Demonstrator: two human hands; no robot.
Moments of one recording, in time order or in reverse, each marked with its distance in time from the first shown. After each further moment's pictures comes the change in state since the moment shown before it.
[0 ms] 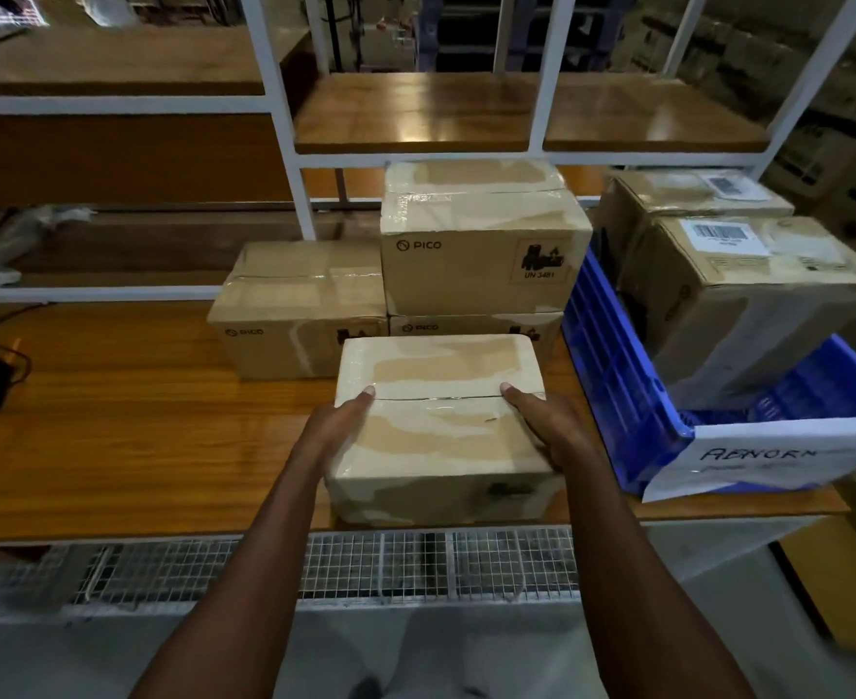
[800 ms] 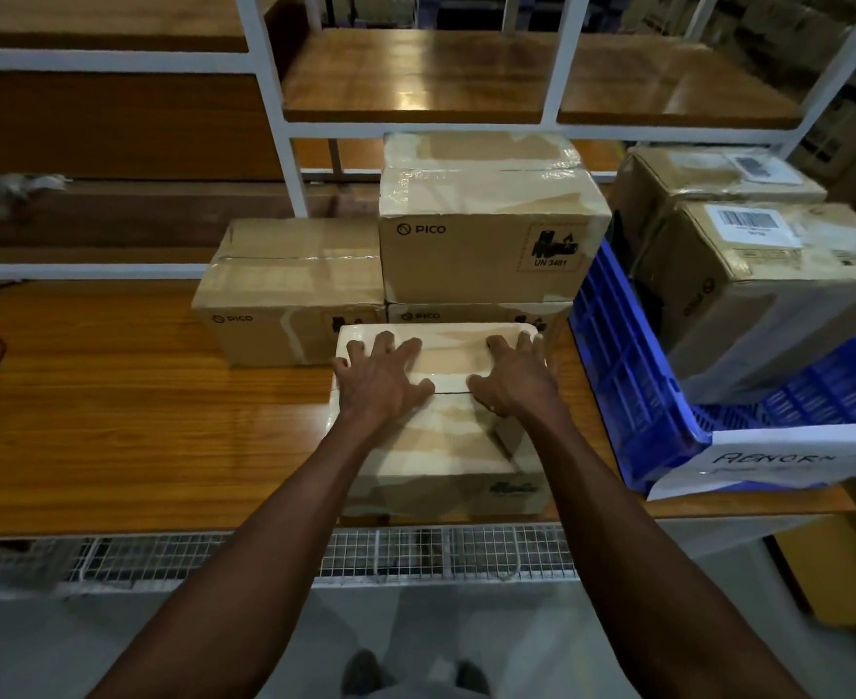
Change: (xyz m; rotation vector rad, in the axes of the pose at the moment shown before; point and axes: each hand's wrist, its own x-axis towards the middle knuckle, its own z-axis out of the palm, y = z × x) left_hand 0.011 0.063 0.061 1.147 0.137 0.478; right_hand 0.013 -0.064 0.046 -1.074 0.029 -0.288
